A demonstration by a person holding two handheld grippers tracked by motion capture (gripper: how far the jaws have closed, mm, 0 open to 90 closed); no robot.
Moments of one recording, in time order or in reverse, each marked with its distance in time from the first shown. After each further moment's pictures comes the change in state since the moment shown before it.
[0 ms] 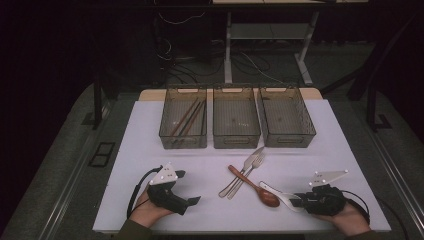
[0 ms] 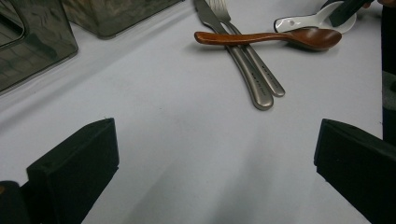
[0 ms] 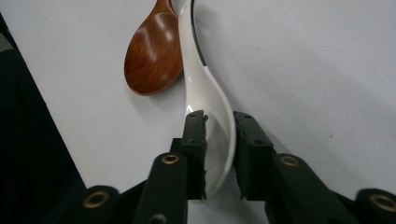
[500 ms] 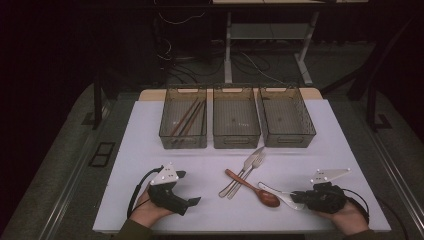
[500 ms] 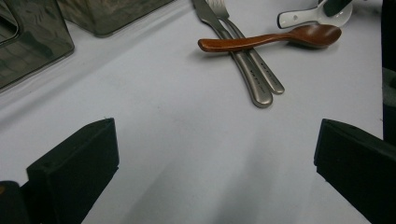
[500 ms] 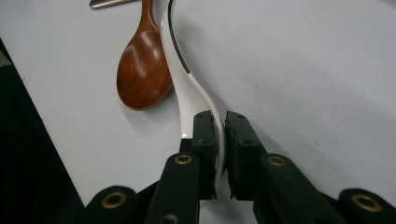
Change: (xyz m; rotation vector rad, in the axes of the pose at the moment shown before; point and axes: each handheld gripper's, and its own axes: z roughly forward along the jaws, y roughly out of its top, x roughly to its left) left arm 0.000 0.000 0.001 0.012 -0.006 0.011; right arm -0.002 0.003 -0.002 -0.033 -0.018 0.026
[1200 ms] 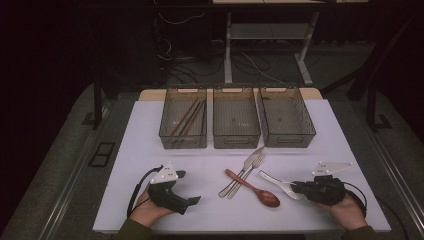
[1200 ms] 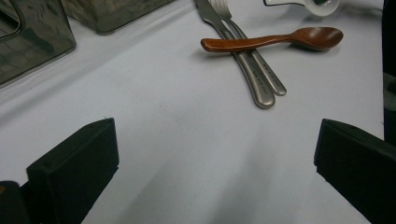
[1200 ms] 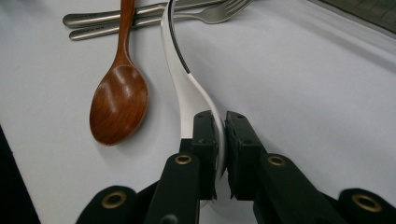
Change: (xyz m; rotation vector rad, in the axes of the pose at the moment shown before) left arm 0.003 -0.001 0.000 0.001 -0.001 -0.017; right arm -0.011 0.012 -0.001 -0.074 -0.049 -0.013
